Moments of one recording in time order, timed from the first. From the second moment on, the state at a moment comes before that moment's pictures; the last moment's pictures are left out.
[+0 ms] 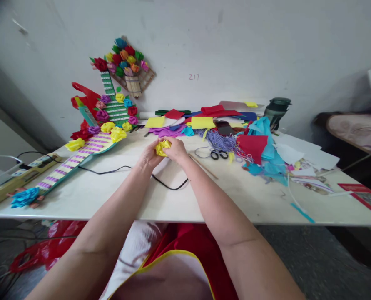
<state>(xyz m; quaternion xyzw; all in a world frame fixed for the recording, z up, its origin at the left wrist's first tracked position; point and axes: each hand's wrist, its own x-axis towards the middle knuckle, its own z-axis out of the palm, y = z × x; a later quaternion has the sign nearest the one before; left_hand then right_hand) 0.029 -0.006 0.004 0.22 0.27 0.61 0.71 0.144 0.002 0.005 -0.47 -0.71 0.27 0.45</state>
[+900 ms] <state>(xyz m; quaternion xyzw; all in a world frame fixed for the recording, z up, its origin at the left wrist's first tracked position) 0.029 -0.008 0.007 0.22 0.31 0.54 0.76 0.156 0.003 0.009 -0.40 -0.69 0.41 0.45</state>
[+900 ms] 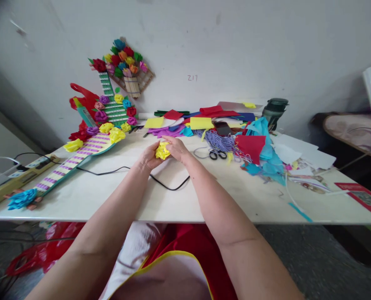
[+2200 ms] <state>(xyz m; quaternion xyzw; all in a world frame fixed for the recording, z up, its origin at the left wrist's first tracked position) 0.023 -0.004 -0.008 0.38 0.28 0.58 0.66 0.170 0.000 0.018 -0.50 -0.79 -0.04 0.36</state>
